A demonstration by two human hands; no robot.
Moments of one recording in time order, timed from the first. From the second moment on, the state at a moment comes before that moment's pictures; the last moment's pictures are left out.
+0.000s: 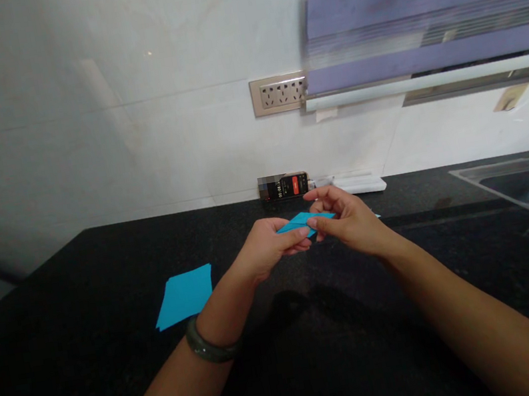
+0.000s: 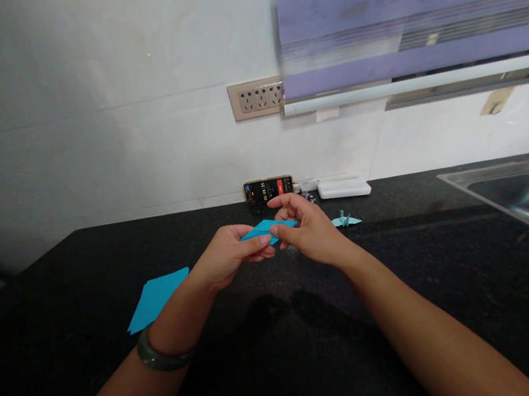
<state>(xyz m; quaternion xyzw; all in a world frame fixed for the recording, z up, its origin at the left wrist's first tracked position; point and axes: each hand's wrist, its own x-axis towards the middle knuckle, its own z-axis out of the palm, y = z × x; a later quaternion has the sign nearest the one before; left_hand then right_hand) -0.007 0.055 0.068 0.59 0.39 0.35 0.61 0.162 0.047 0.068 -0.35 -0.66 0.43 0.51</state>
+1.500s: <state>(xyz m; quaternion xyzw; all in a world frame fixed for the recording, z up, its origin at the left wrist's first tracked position) -0.020 0.057 0.078 0.69 0.33 0.27 0.58 0.175 0.047 0.071 -0.37 -0.63 0.48 0.48</state>
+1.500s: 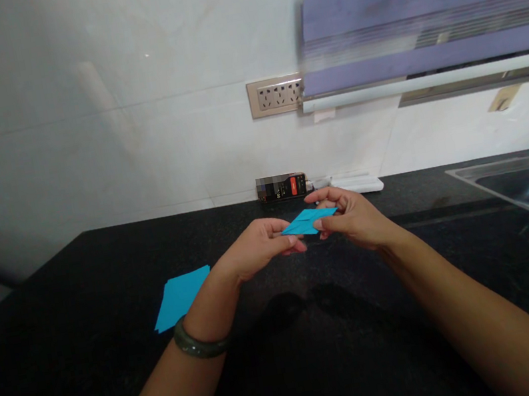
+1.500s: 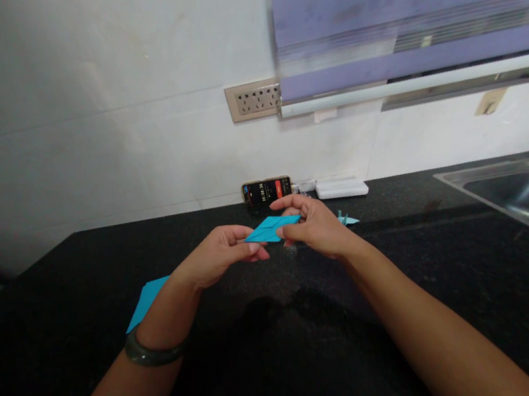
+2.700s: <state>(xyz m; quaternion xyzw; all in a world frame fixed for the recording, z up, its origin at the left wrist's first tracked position) -0.008 0.059 0.070 0.66 0.34 0.45 0.50 0.174 0.043 0.075 -0.41 -0.79 0.15 0.42</state>
